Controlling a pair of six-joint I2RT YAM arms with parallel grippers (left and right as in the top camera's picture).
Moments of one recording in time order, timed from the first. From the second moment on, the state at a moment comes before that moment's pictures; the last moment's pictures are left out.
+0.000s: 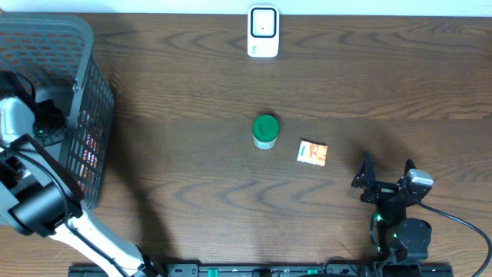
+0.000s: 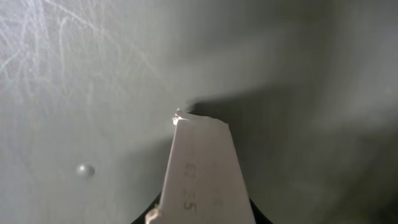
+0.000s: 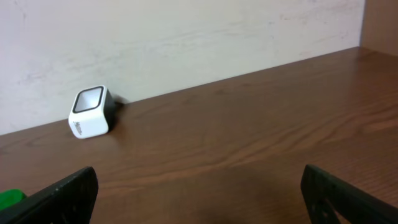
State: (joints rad) left arm 0.64 2.08 1.56 -0.78 0.08 -1.32; right arm 0.03 0.01 0.01 -0.06 0.12 0.25
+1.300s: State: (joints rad) left arm -0.10 1.49 1.54 -1.07 0.22 -1.03; right arm 0.03 0.01 0.01 -0.06 0.12 0.25
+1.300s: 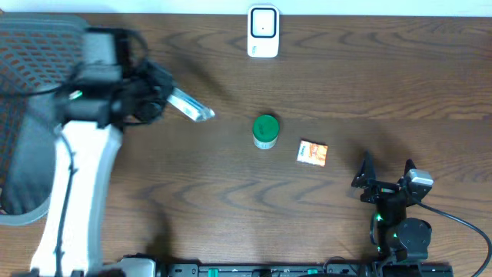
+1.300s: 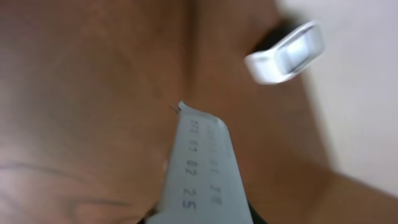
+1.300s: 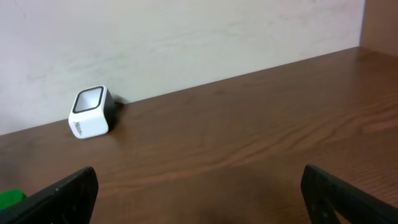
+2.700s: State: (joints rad) left arm -0.29 1.85 1.63 -1.27 -0.04 -0.87; right arm 0.03 0.01 0.01 -0.06 0.12 0.25
